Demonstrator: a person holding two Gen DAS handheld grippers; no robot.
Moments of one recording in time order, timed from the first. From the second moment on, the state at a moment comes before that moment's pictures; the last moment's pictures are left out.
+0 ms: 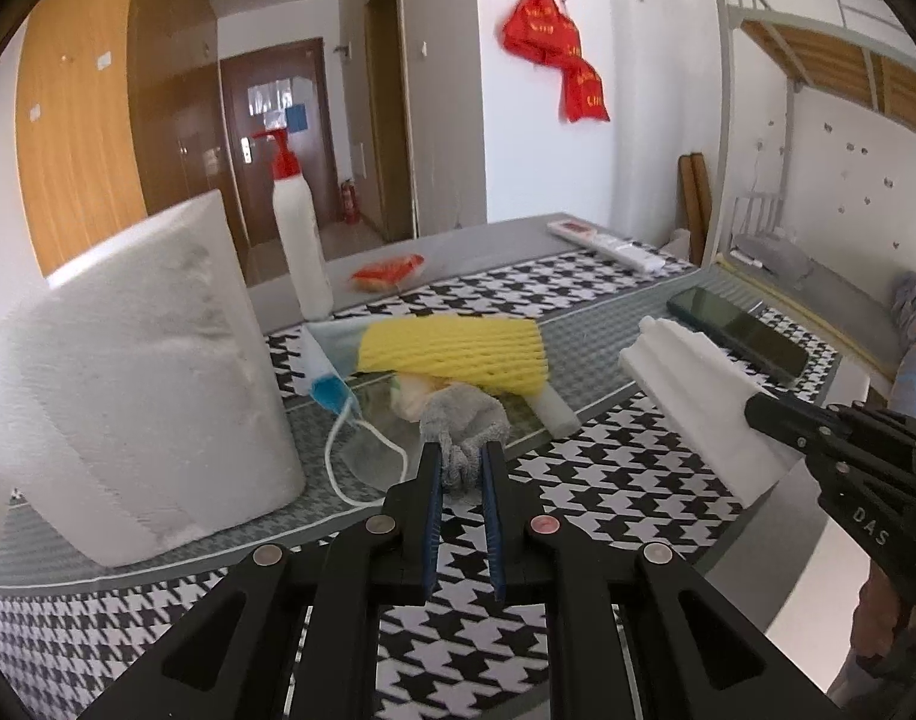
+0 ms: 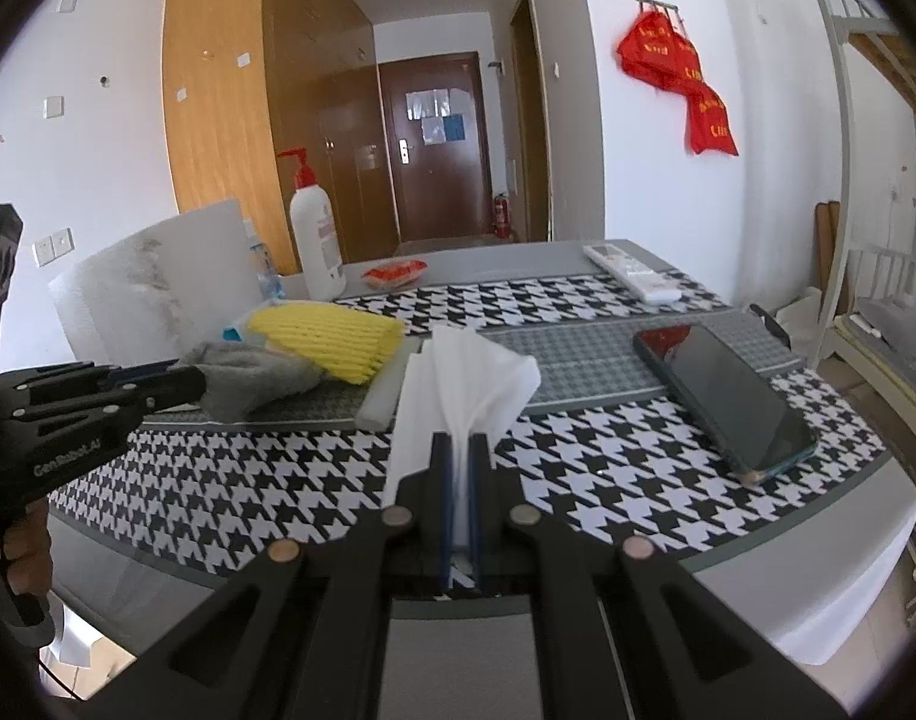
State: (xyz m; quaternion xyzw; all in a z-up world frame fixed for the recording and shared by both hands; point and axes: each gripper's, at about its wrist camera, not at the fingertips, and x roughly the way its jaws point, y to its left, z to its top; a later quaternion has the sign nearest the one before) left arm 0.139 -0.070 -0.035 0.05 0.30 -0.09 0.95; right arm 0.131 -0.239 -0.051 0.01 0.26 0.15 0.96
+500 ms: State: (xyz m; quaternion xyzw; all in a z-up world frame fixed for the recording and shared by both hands) left arm 0.111 -0.055 -0.001 0.04 0.26 -0.09 0.96; right arm 0.114 -0.229 -0.029 0.00 0.23 0.15 0.96
